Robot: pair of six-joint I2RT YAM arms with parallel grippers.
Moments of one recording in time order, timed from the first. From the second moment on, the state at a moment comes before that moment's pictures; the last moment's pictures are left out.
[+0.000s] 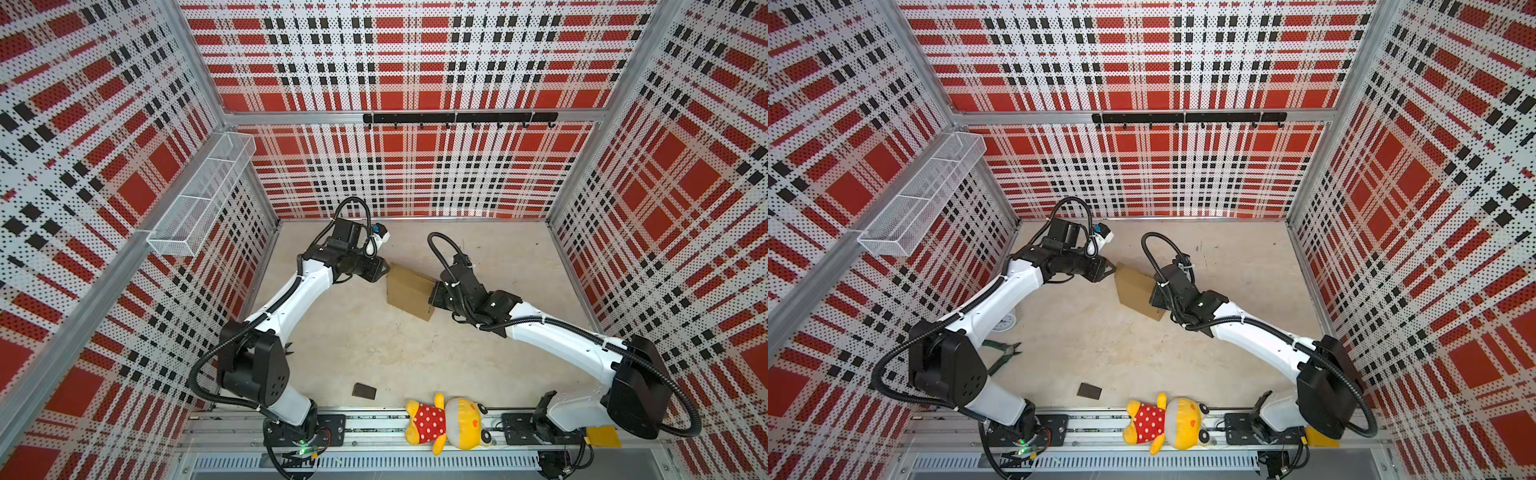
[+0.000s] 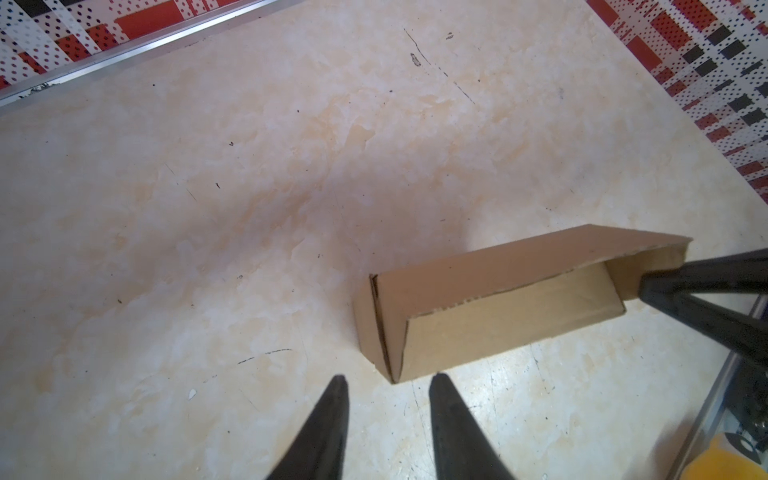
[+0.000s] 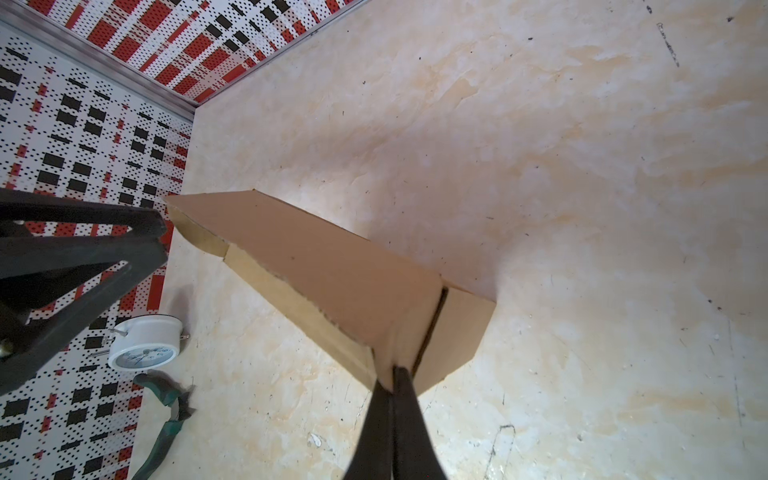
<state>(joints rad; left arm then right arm) -0.33 1.58 1.37 -0.66 0.39 0.16 0.81 1.42 1.05 -0.35 0.23 0.89</state>
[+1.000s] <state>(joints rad) -0.36 1.66 1.40 -0.65 0.37 0.17 0.81 1.44 1.05 -0.34 0.24 0.88</state>
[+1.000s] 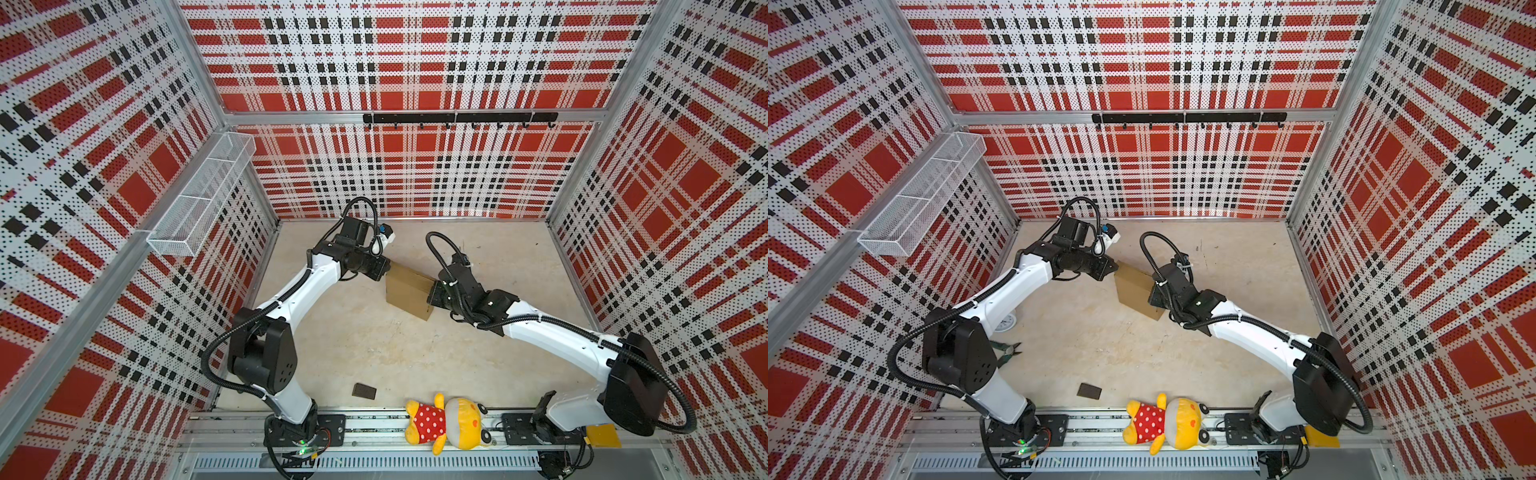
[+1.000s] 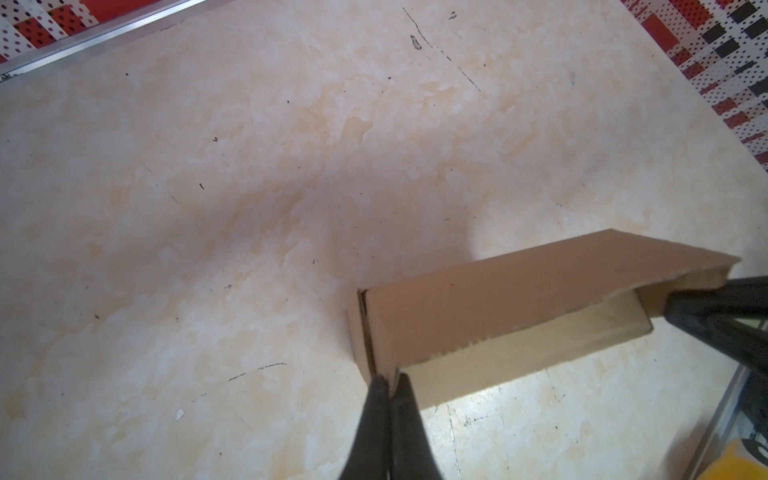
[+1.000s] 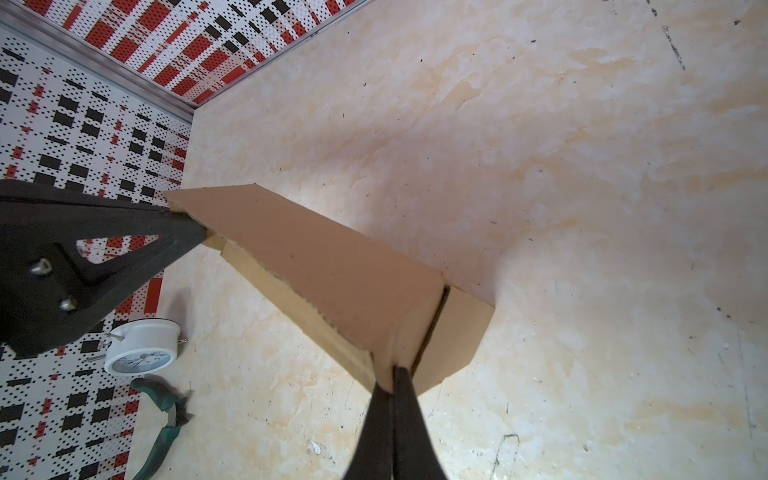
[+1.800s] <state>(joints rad) -0.36 1.60 1.28 -0.52 0.34 0.17 0.82 1.43 1.00 -0.29 0.22 0.89</state>
